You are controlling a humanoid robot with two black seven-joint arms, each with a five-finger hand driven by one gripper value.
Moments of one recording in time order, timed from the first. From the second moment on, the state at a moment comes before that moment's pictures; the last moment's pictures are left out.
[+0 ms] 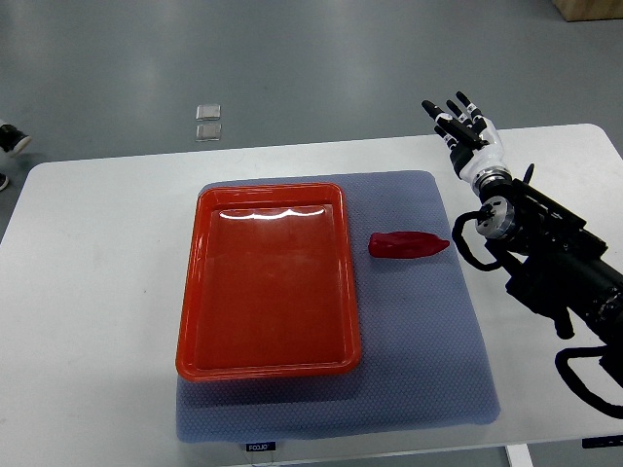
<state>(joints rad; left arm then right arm) -0.02 0.00 -0.05 -0.14 0.12 -0.15 0.04 0.84 -0.04 0.83 0.44 -0.08 -0.06 0.35</state>
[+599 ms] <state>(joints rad) -0.03 0.00 -0.04 -0.13 0.12 -0.15 0.04 0.85 -0.04 0.83 0.44 -0.08 -0.06 0.35</state>
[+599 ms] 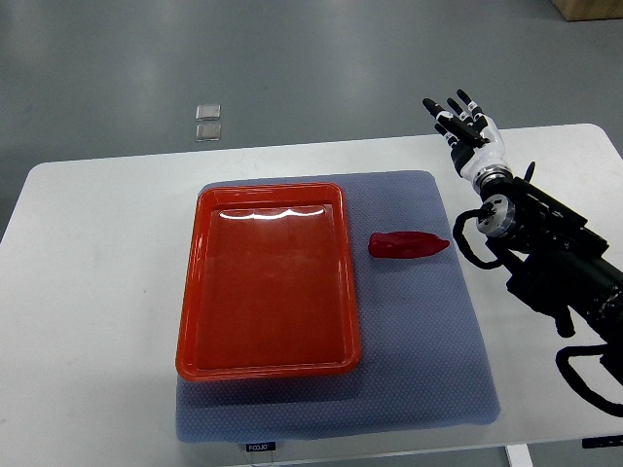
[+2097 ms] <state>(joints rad) -0.02 0.00 -0.05 -0.13 0.12 -0.15 0.04 0.98 -0.42 0.31 0.87 -0.78 0.01 0.35</state>
